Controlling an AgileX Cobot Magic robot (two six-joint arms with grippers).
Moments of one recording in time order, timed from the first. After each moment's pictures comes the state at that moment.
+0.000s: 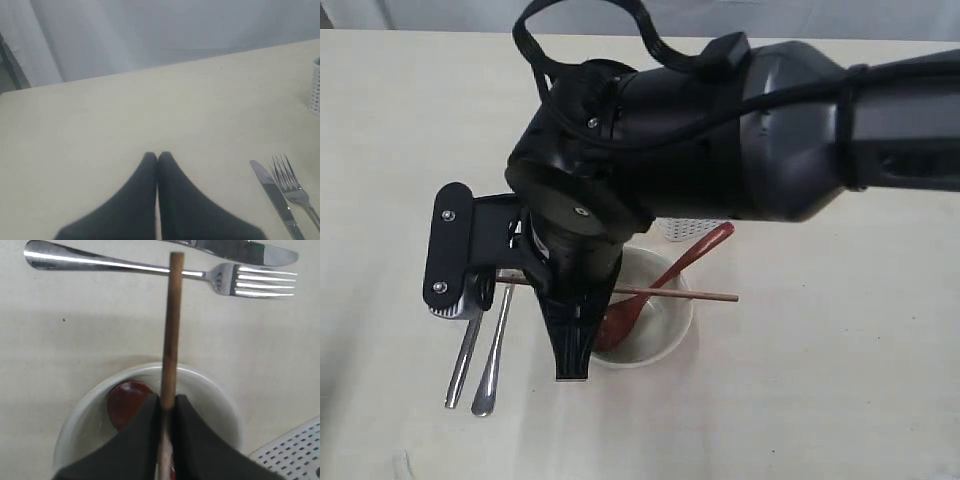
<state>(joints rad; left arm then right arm) -0.17 0.01 0.00 0.15 0.32 -0.04 1.12 1.81 -1.24 -0.21 0.81 -0.42</state>
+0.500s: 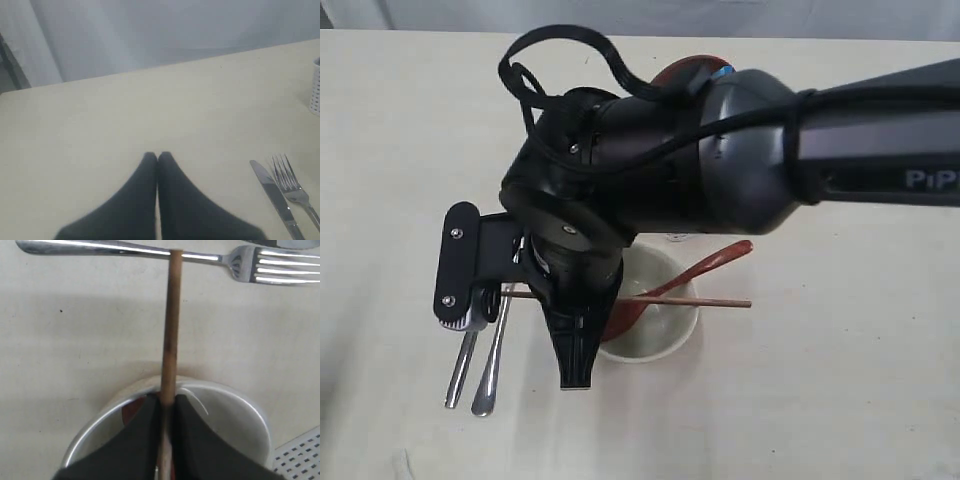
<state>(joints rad) -0.17 0.01 0.00 0.15 0.32 -0.04 1.12 1.86 -1.24 -0.22 0.82 -0.40</state>
